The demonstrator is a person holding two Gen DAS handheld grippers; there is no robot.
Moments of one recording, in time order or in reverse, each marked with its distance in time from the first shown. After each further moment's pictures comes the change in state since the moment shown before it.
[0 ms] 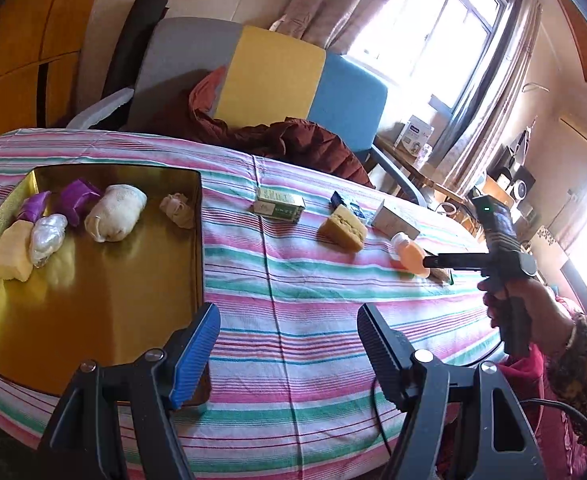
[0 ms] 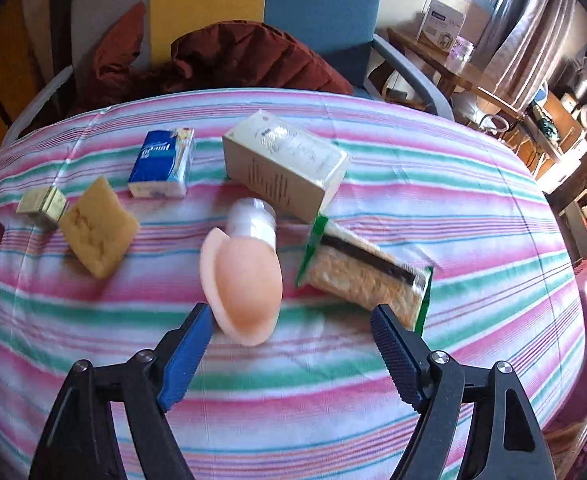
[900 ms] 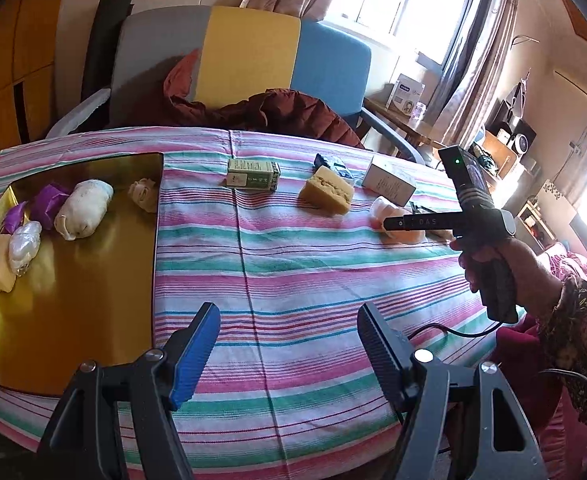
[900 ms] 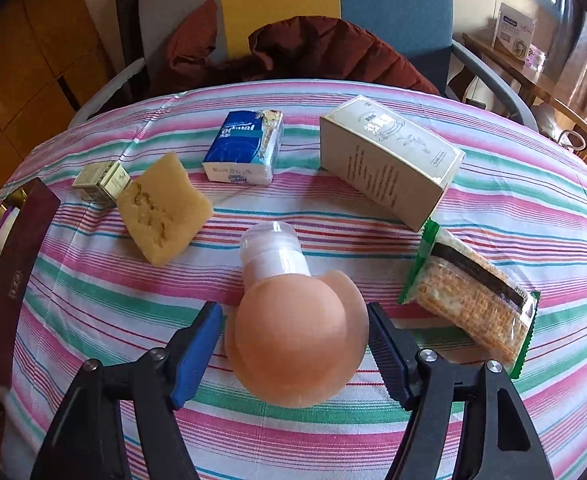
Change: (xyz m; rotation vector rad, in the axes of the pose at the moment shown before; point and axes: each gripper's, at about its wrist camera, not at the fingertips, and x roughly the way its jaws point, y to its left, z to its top) left arm 0.028 -0.036 -0.009 0.112 0.103 0.038; right arm 0.051 0.032 0.007 -0.095 -0.018 0.210
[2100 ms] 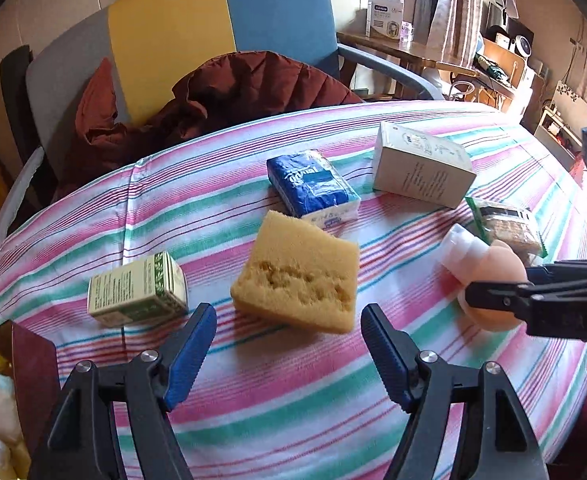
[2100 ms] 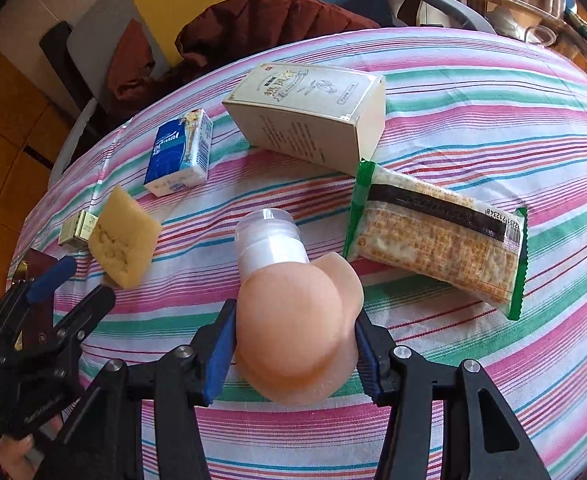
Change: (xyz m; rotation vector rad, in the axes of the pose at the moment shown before) left arm 0.210 -0.079 0.120 0.291 0.167 0.129; right arm 0.002 -0.053 0.001 0.313 0.095 0.103
